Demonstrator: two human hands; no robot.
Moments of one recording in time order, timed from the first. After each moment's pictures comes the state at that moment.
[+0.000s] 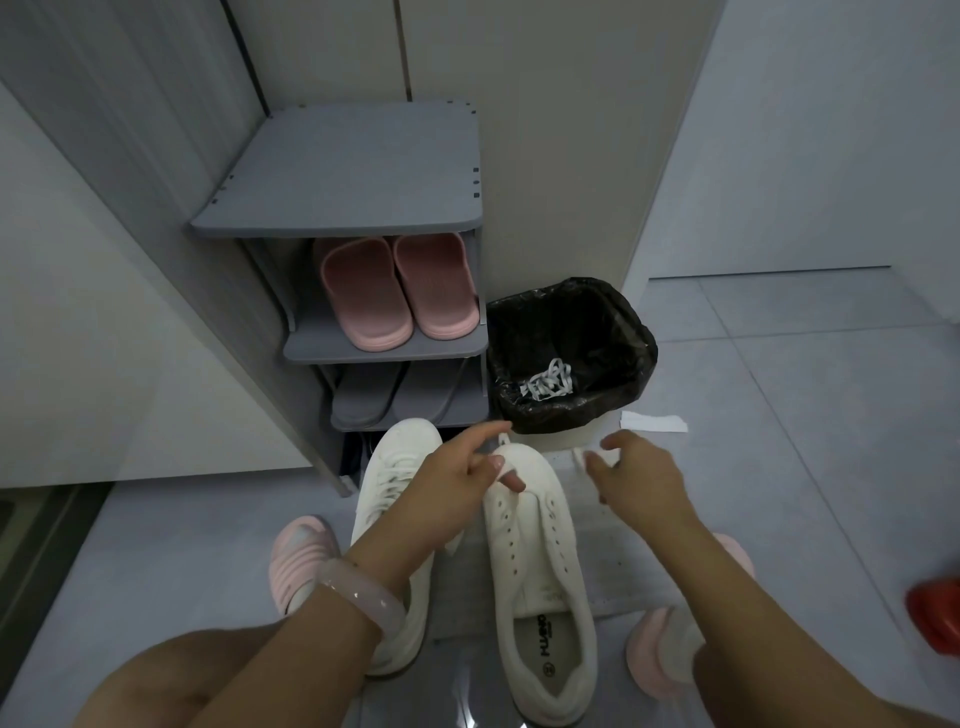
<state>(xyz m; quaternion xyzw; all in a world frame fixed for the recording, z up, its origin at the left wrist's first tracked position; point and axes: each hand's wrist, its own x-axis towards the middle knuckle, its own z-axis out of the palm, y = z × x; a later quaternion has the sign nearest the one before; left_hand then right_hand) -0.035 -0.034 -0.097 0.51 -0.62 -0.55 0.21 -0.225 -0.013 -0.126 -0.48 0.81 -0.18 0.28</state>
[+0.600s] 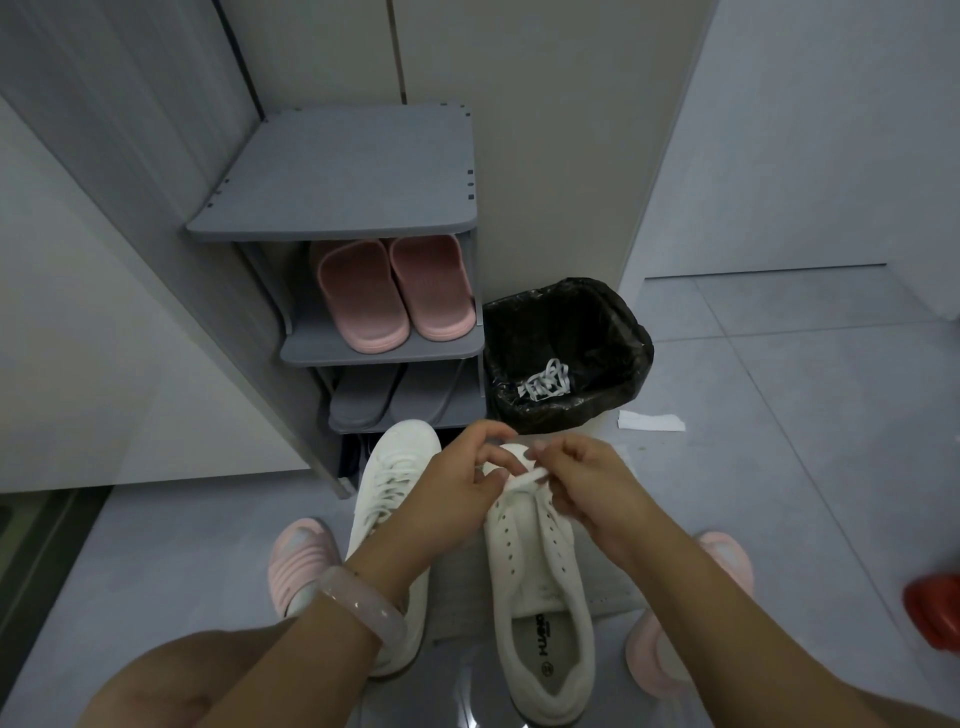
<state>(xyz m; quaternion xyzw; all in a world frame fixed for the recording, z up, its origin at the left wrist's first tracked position) -0.039 -0.029 -0.092 0.49 -0.65 -0.54 0.23 -0.188 -0.006 -0.097 -0.32 0.63 -0.39 0.59</state>
